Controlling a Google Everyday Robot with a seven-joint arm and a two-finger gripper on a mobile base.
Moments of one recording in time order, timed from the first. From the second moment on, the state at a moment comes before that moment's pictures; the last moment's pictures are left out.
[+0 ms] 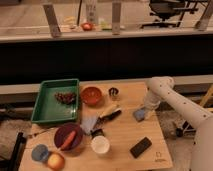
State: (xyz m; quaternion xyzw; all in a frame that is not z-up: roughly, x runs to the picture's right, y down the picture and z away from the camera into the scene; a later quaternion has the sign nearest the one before) arm 0.252 0.144 0.906 -0.34 -0.14 -0.15 0.92
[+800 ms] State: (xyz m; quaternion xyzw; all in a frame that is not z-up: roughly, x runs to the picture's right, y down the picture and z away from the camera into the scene) arm 0.246 0.193 0.868 -0.36 -0.19 -0.17 0.90
